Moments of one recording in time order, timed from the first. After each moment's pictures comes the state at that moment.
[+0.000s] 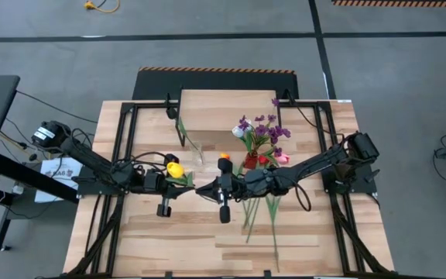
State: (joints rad) left arm -0.43 1.16 0.43 1.07 -0.32 0.18; right arm 0.32 1.79 1.21 0.53 0.23 0.05
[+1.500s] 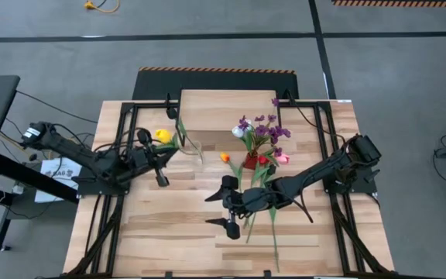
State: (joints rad) left arm -0.37 0.80 0.43 0.66 -0.77 0.36; right arm 0.41 1.79 1.21 0.27 0.23 0.19
